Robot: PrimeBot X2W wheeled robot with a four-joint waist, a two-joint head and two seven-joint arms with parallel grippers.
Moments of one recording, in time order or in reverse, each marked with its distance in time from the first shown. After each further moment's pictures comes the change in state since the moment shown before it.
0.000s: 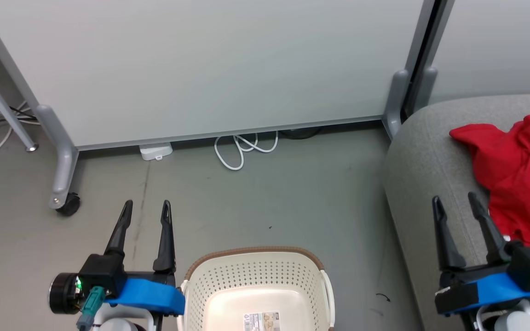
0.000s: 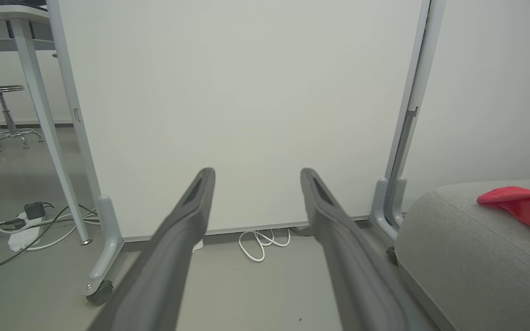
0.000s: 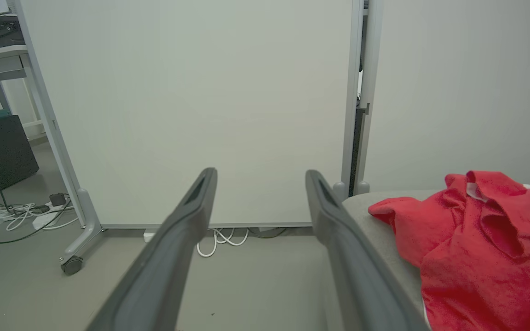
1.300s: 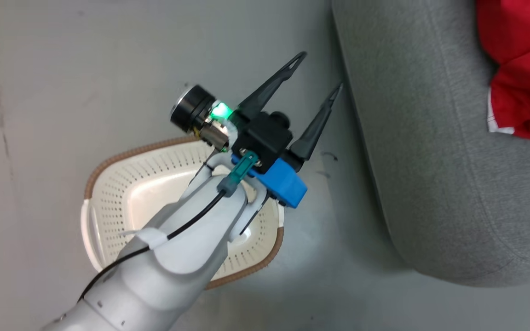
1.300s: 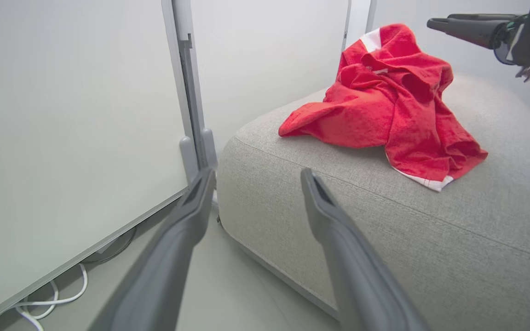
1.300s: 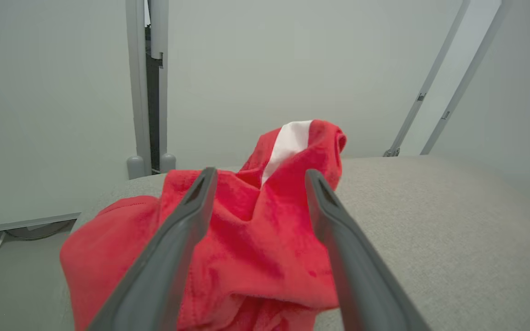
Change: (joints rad) left arm -0.732 -0.028 -0.620 0.247 -0.080 -0.008 0.001; right arm -0.674 -0.280 -0.309 0.404 -0.008 0.000 0.000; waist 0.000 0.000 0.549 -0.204
